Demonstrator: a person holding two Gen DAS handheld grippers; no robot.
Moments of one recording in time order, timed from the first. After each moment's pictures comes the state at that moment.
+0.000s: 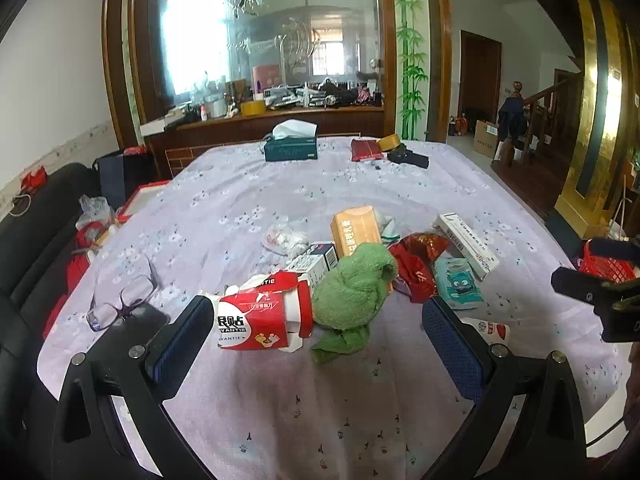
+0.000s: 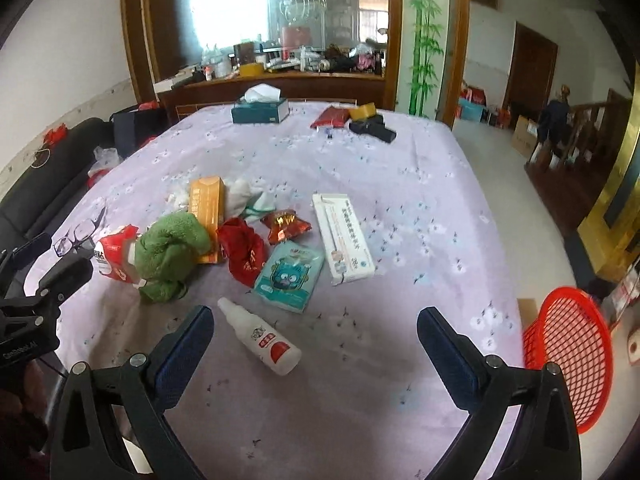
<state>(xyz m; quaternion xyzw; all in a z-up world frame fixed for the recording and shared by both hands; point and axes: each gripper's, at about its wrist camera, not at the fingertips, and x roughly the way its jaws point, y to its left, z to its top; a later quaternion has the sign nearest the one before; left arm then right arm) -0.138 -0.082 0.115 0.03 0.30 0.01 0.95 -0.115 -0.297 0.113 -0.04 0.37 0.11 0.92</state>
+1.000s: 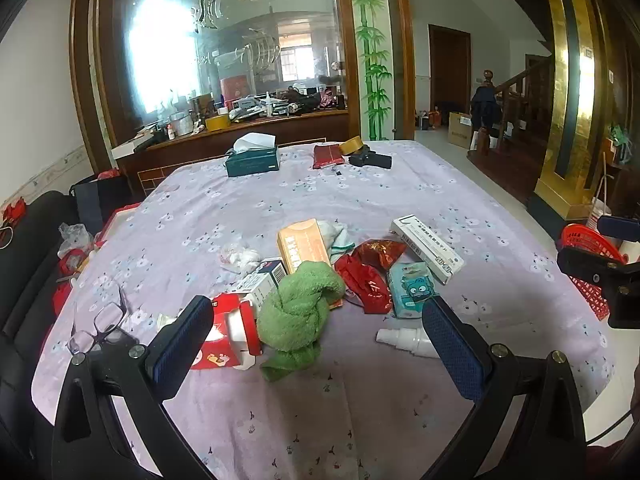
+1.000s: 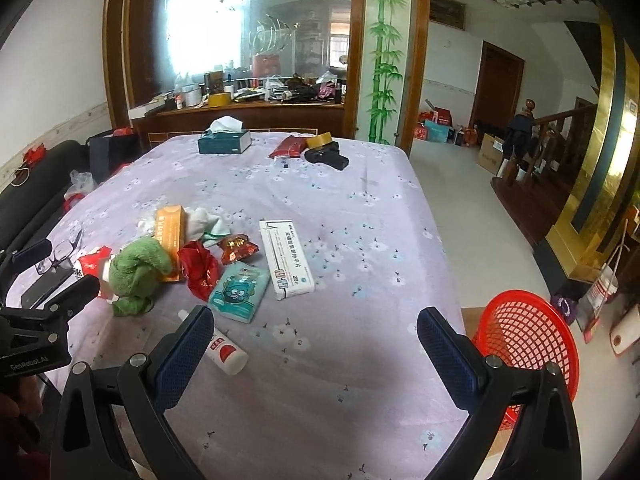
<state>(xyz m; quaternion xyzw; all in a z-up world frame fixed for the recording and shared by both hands) -0.127 -0.129 0.124 0.06 0.30 -0.04 0.95 -0.135 -0.337 0.129 -0.03 0.34 0.04 0.94</state>
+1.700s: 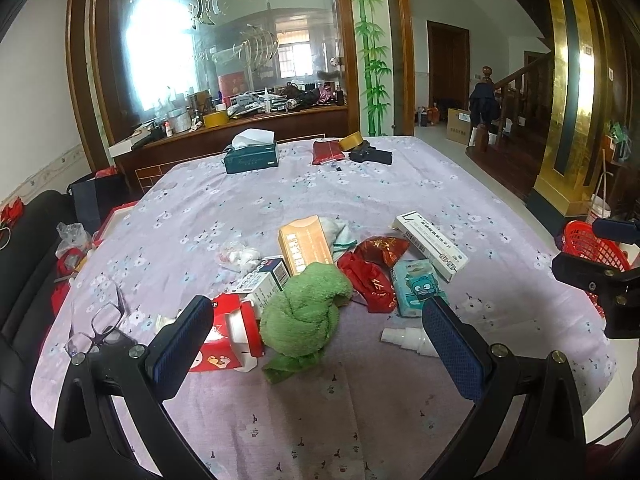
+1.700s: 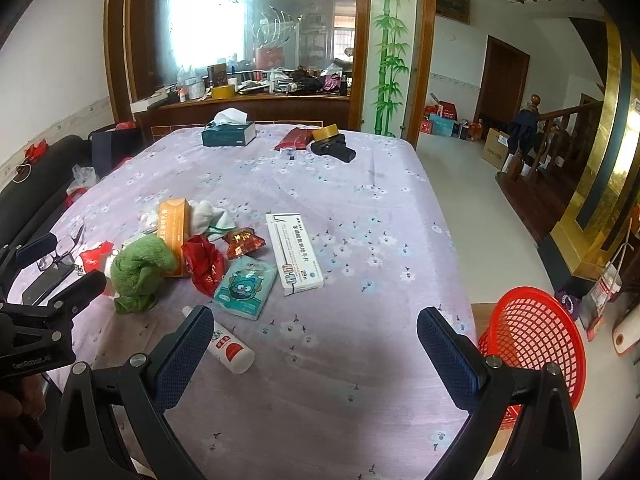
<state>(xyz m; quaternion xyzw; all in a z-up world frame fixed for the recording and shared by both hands) -0.118 -0.124 0.120 0.06 0.31 -0.04 0.95 -0.127 -0.328 0.123 -0.03 0.35 0.05 0.93</state>
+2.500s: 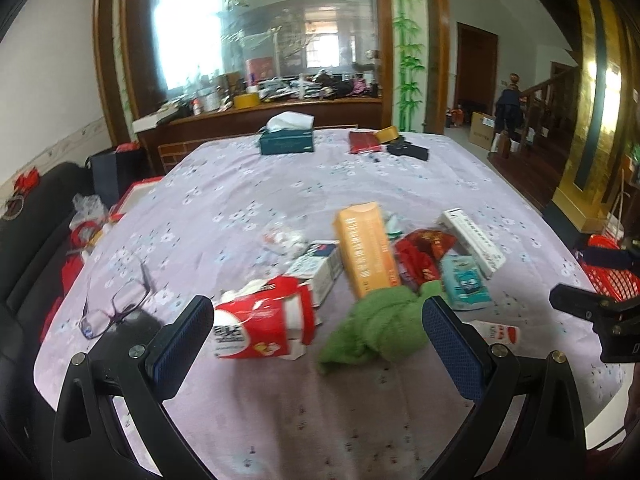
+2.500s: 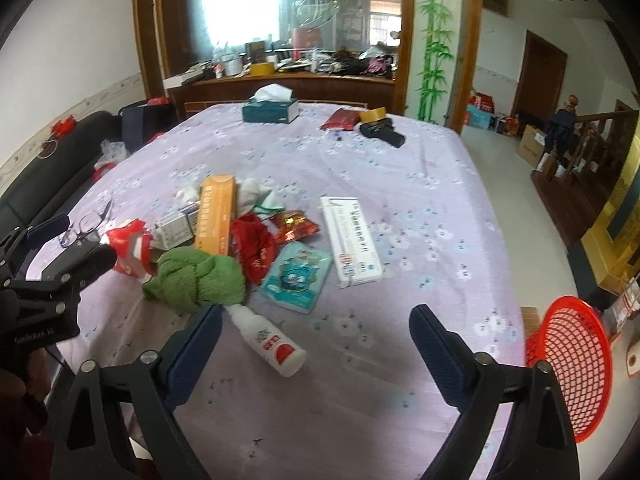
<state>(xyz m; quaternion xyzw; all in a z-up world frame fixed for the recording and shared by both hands) -0.115 -0.067 0.111 0.02 0.33 0.00 0.95 -0.108 -0.286 0.105 -0.05 0.39 0.13 0.91</state>
